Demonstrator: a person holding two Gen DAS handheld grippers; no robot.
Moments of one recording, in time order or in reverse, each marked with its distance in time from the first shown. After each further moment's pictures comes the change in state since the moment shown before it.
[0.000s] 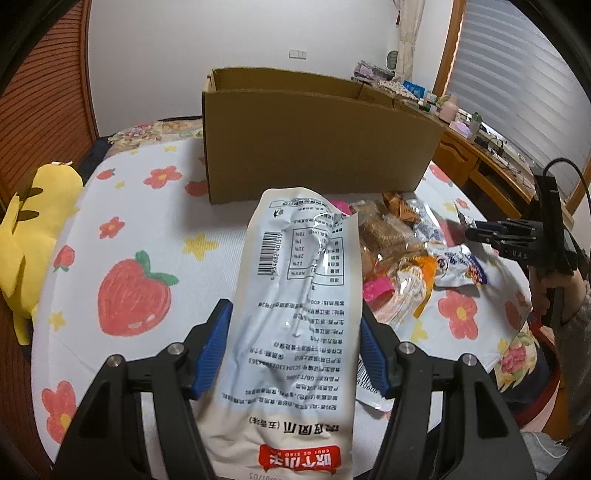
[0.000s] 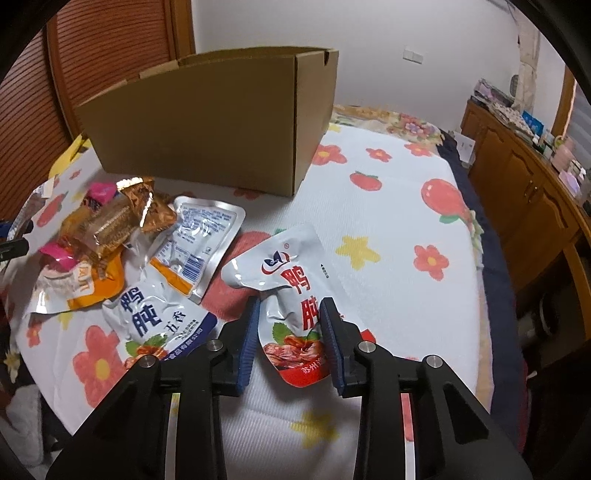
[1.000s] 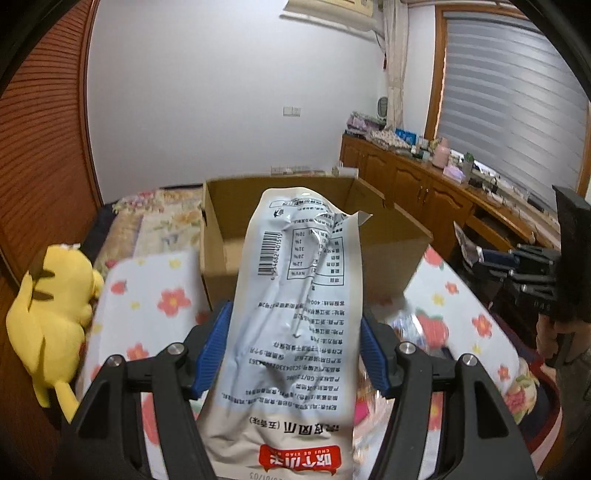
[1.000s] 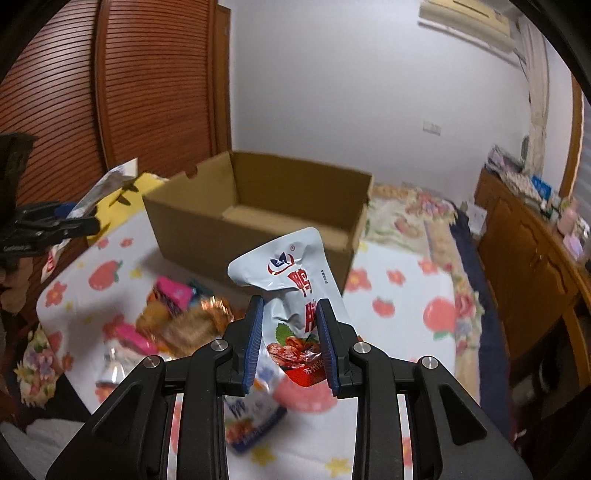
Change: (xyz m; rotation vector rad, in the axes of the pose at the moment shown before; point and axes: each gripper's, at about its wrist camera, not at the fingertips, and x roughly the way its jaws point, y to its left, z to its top) left arm -0.044 -0.008 0.111 0.052 -0.215 0.017; right arm -0.087 0.041 0.074 -0.101 -0.256 0.055
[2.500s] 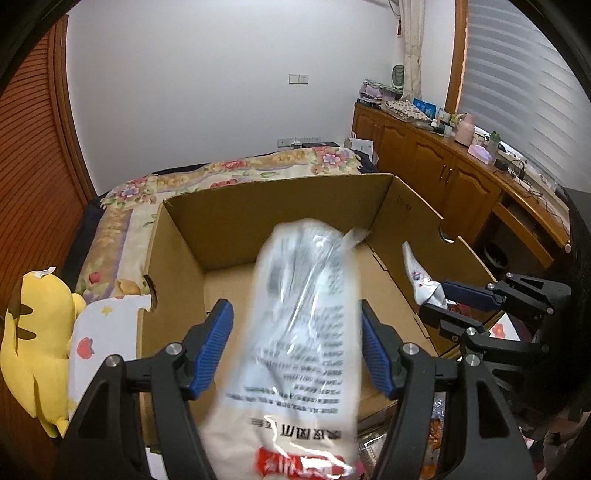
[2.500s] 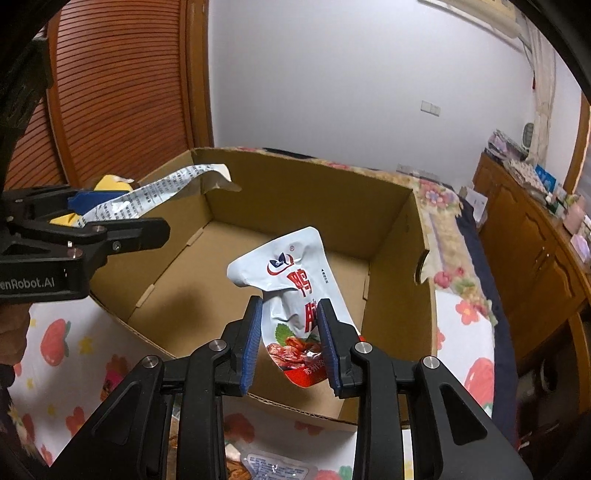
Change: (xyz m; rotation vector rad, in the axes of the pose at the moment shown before) left arm 0.150 0.000 0.084 0.022 0.148 0.049; right arm 0.143 0.002 0.076 0.052 0.108 -0.050
